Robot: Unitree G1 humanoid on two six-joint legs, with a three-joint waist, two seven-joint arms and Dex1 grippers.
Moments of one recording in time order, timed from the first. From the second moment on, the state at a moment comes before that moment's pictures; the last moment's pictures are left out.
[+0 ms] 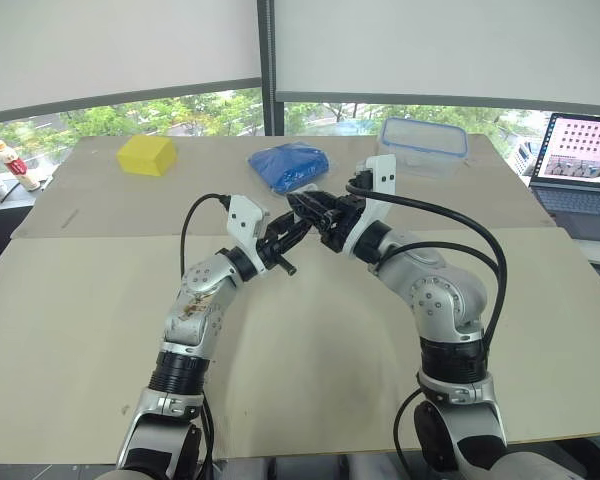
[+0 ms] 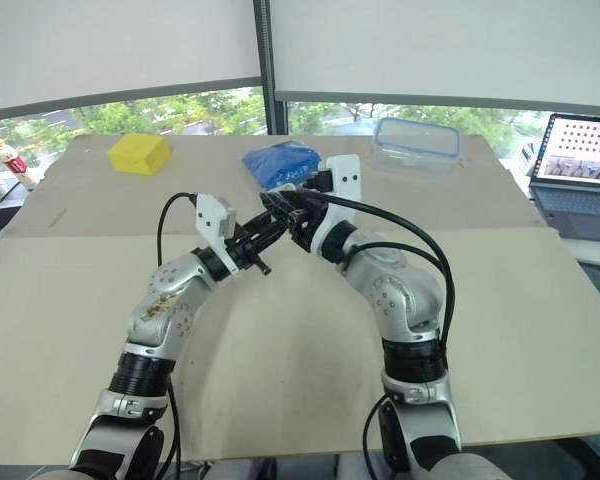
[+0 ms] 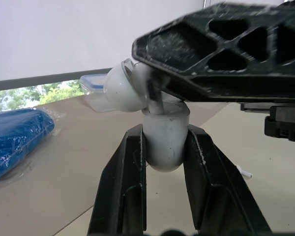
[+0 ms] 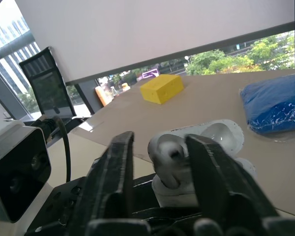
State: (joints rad) left arm -0.55 0.21 -0.02 0.06 -0.32 0.20 -0.64; right arm -0.70 -0.06 -0.05 -0.21 0.54 0.82 0.28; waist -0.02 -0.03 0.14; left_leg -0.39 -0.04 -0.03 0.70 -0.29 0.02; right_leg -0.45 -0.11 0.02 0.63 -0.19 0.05
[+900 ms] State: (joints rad) left arm -0.54 0.26 0.04 0.13 -0.30 0.12 -0.60; right arm -0.58 -0.54 -0.10 -0.14 0.48 0.81 0.31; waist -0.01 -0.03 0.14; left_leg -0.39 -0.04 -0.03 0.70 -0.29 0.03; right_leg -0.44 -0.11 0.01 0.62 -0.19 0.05
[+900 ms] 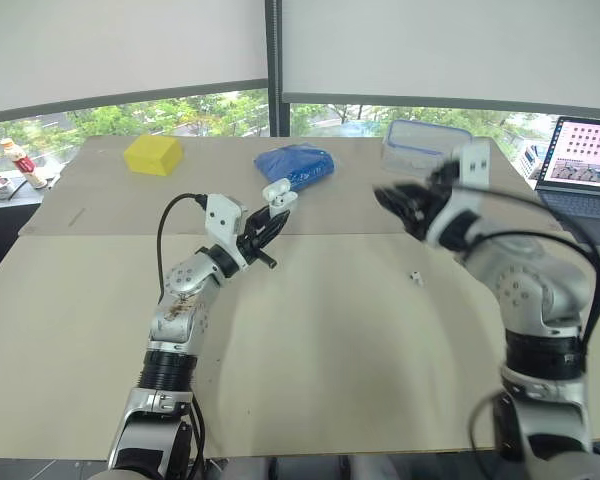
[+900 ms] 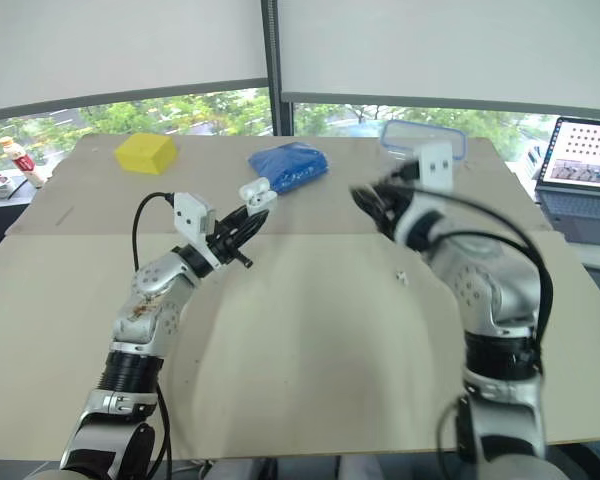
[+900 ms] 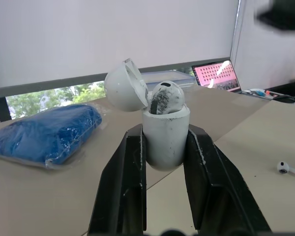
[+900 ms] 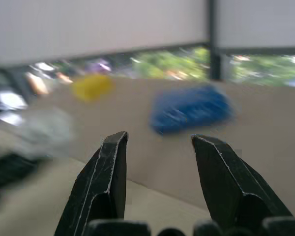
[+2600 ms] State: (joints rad) left arm -0.54 0.28 0.04 0.13 -0.29 0.12 -0.61; right arm -0.41 -0.46 -0.08 0.09 0.22 0.66 0.35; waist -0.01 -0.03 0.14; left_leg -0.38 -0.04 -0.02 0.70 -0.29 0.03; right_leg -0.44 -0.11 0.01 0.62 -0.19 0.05
